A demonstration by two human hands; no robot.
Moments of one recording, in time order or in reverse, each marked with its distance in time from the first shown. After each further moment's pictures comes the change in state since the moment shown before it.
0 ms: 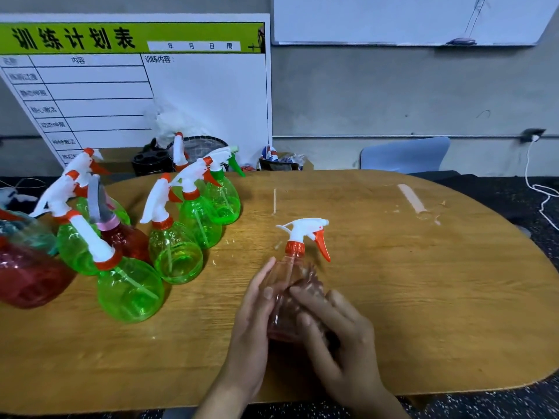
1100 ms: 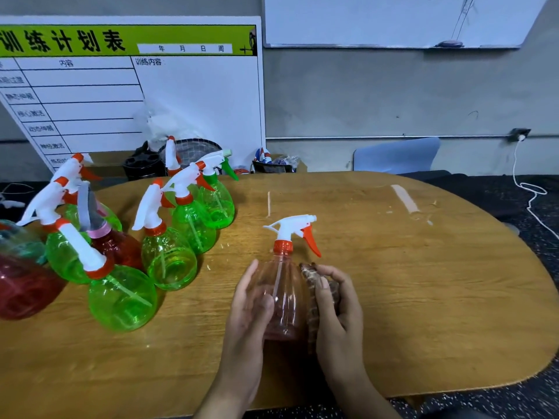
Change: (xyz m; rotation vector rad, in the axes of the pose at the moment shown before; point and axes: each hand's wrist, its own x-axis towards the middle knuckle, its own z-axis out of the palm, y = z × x) left_hand -0.001 0.004 0.001 -0.076 0.006 0.007; right_hand 0.012 0.010 0.024 0.404 0.344 0.579
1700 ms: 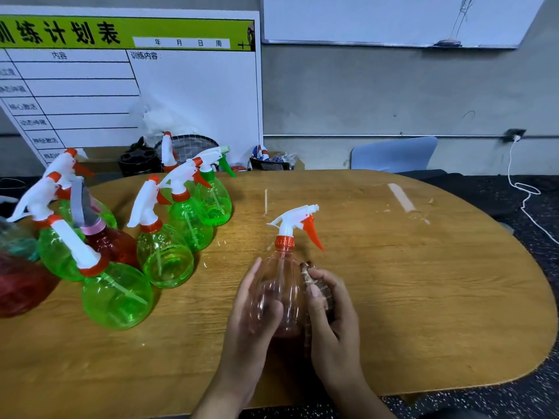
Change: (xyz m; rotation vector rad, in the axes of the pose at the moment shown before) left_hand -0.002 0.002 0.000 0.146 -0.060 -0.009; right_hand -0.006 -0.005 -0.003 -0.123 -0.102 -0.154
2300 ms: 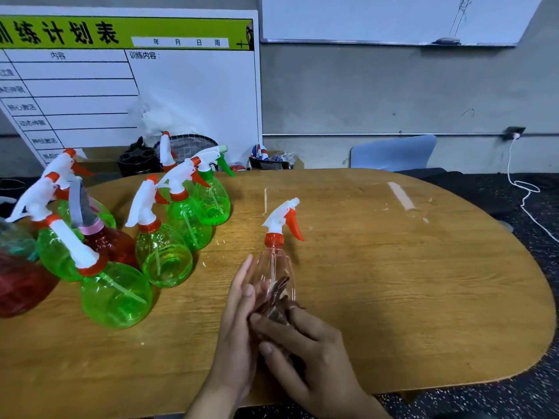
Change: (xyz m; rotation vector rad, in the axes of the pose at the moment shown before) left_hand 0.002 0.003 0.001 -0.185 0.081 0.001; right_hand -0.018 0.000 -0.011 -0.374 -0.431 -0.458
